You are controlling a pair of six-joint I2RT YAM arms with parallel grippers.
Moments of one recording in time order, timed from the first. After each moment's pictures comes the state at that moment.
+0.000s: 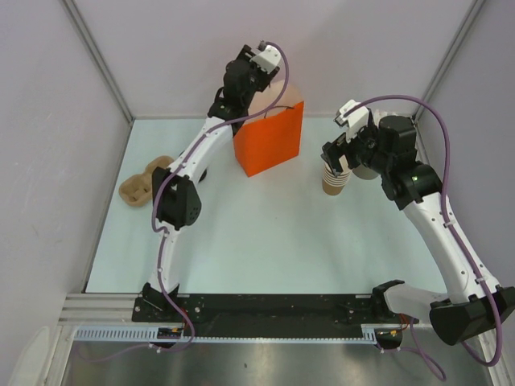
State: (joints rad) left arm -0.46 2.28 2.32 0.05 -0.17 0.54; right arm 0.33 1.16 1.33 -0.49 -0.25 -0.36
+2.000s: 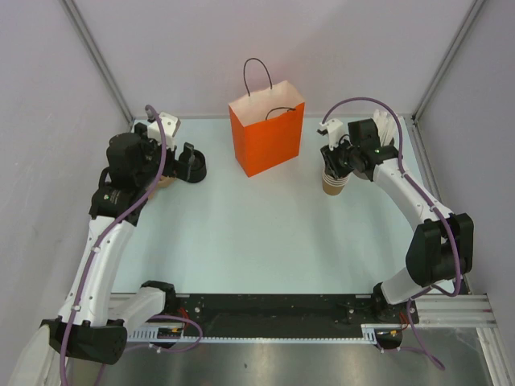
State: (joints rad) left arm -0.14 1.01 1.20 -0.50 0.14 0.25; right arm 0.25 1.55 1.31 -0.56 -0.28 -0.34
